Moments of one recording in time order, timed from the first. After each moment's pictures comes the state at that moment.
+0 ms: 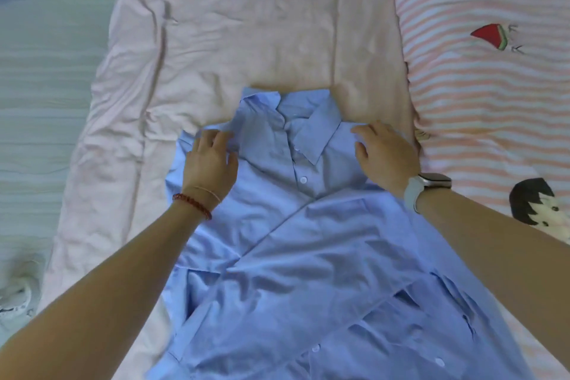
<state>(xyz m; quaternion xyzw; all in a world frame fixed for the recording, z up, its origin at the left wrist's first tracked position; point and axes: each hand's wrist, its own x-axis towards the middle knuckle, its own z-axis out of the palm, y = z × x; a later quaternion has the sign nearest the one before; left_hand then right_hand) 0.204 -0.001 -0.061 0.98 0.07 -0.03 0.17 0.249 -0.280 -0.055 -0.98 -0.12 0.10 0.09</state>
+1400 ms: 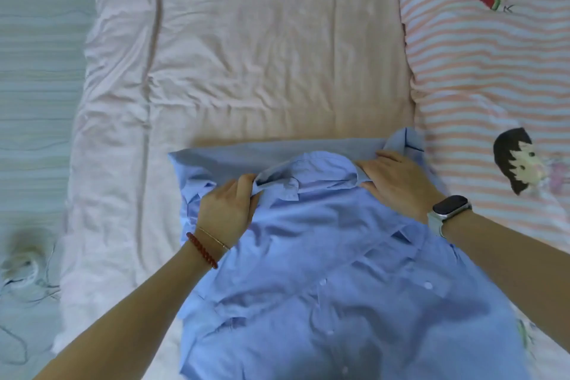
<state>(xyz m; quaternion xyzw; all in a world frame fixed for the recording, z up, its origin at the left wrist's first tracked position) 0.089 -0.008 -0.052 0.96 -0.15 0.12 0.18 0.148 -0.299 -0.041 -0.93 -0.34 0.04 0.07</state>
